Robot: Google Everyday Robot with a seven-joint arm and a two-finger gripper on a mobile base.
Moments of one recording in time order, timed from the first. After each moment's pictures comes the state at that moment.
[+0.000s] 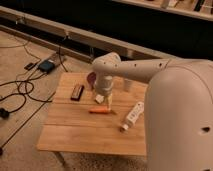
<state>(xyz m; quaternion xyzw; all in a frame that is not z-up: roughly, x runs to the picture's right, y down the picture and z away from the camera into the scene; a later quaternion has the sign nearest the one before) -0.006 0.072 0.803 -0.23 0.29 0.83 0.42</state>
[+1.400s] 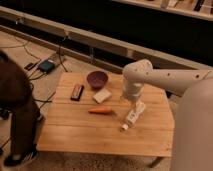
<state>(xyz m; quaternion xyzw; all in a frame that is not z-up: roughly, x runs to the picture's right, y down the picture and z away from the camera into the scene) 0.148 0.116 0.800 -0.17 0.30 0.85 0.39</state>
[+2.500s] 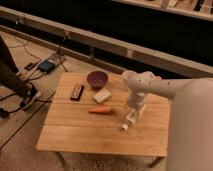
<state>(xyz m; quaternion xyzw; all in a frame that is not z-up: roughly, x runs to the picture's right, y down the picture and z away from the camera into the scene) 0.164 0.158 0.858 -0.18 0.32 0.84 0.40</state>
